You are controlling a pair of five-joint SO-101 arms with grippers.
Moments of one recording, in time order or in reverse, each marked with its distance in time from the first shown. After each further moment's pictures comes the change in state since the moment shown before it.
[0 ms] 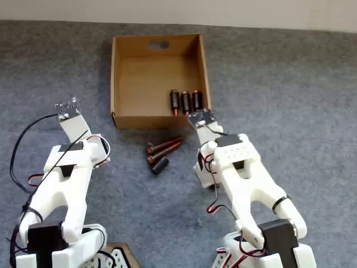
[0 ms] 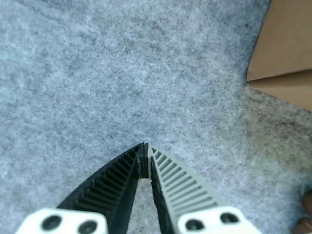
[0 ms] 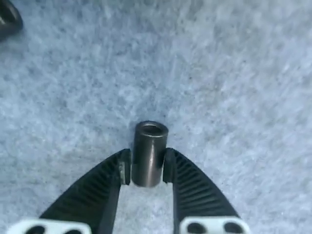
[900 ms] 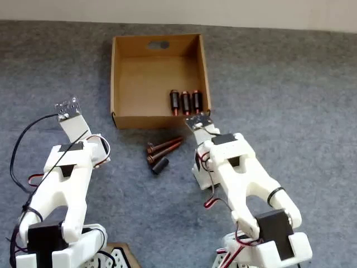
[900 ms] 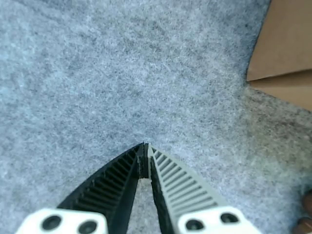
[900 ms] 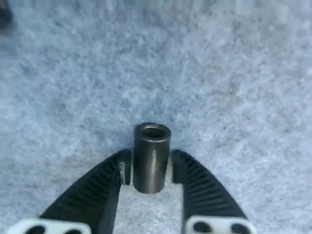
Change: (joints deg) left arm 0.0 0.0 0.0 0.0 0.0; right arm -1.4 4.0 -1.1 -1.0 0.0
